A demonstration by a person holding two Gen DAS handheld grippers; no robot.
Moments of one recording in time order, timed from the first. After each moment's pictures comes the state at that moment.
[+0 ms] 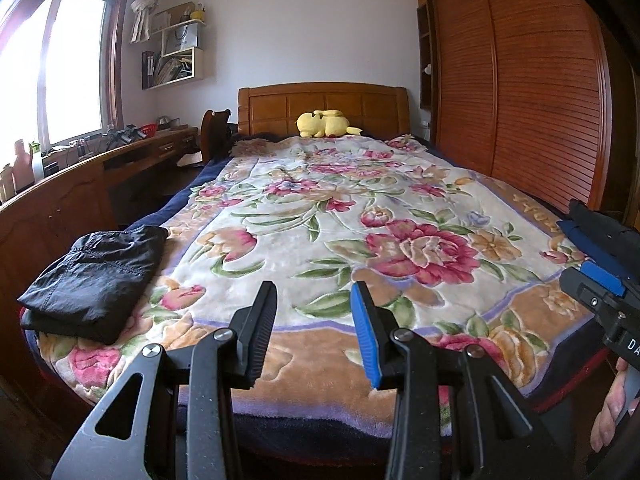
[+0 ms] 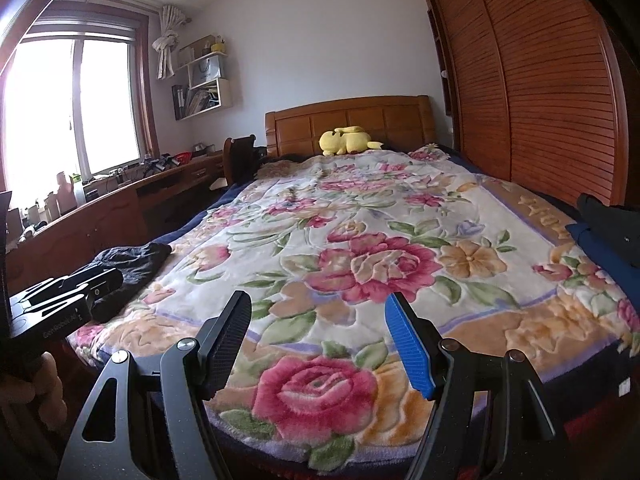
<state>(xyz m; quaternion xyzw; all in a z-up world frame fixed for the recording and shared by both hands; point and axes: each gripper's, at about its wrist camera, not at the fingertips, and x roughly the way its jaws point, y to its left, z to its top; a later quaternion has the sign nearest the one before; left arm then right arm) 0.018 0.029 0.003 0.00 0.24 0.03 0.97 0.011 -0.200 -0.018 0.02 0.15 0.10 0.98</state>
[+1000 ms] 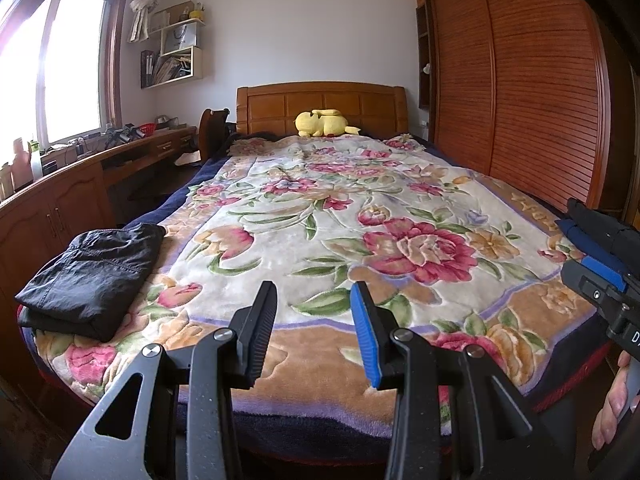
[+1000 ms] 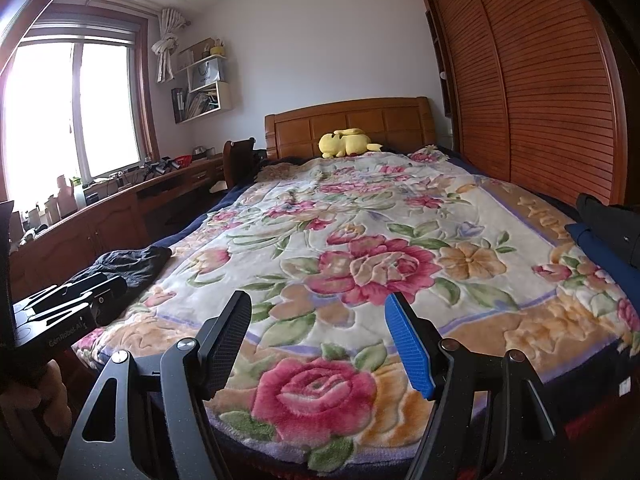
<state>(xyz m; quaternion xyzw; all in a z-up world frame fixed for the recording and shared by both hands) 0.018 0.024 0.000 0.00 0.24 0.03 0.97 0.015 -0.198 -0.021 0.03 0.15 0.10 0.98</state>
